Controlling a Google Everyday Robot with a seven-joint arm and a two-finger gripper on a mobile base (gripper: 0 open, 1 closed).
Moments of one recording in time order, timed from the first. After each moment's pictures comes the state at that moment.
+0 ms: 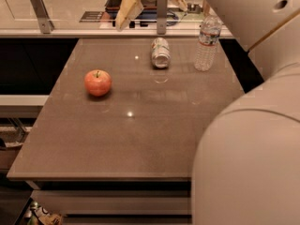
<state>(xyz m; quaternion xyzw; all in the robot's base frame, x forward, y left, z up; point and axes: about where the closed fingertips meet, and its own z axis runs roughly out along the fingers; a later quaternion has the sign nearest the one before) 0.659 -0.020 1.006 -0.18 0.96 -0.04 0.19</state>
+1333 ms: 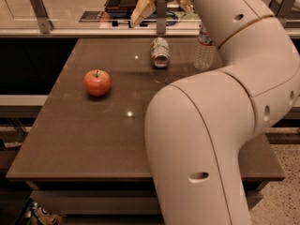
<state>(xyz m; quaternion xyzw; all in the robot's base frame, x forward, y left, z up) 0.737 -0.051 0.974 -0.14 0.97 -0.02 0.18</state>
